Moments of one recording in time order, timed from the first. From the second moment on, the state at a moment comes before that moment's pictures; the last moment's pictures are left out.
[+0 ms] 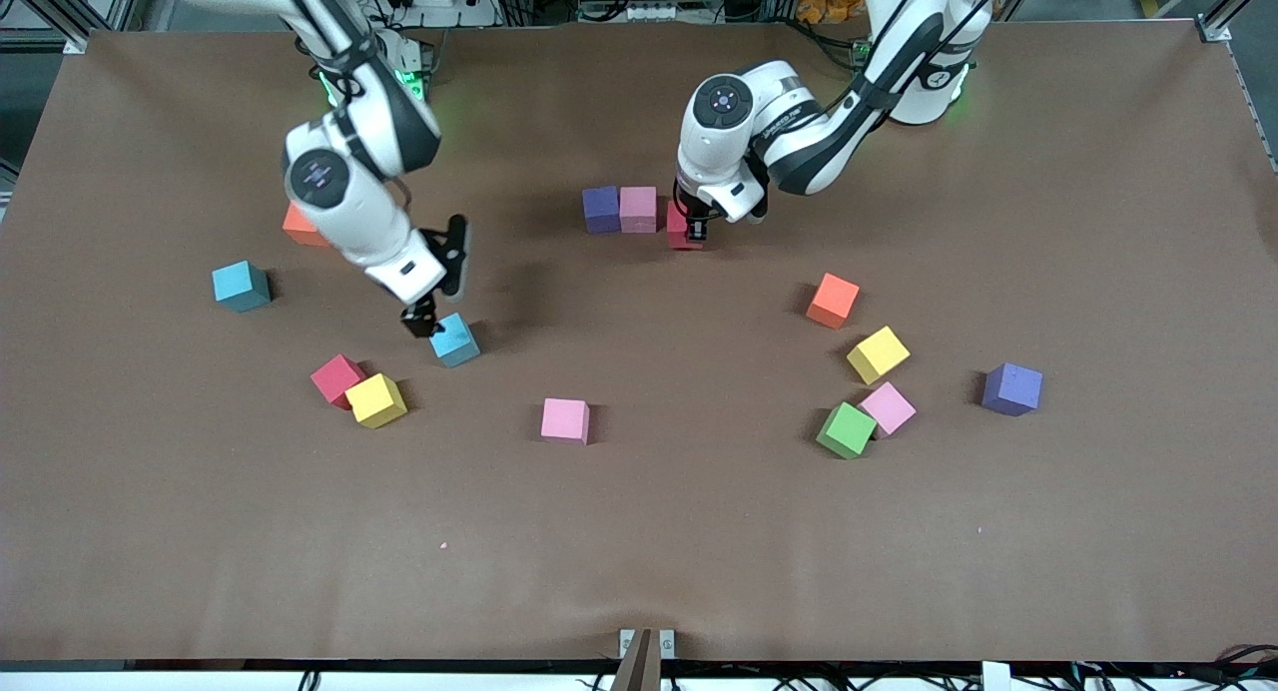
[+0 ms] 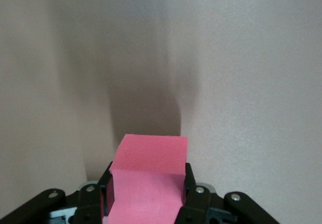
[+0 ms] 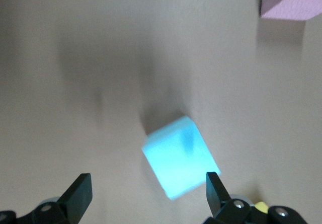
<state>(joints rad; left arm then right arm) -0.28 0.39 -0.64 -2.23 0.19 2.53 -2.58 -0.20 0.22 0.54 -2.32 -0.07 2.54 -1.27</state>
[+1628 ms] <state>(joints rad) -0.35 0.41 -0.64 -2.26 0.19 2.55 -2.72 -0.04 0.43 0.36 -2.21 -0.11 2.64 -1.49</state>
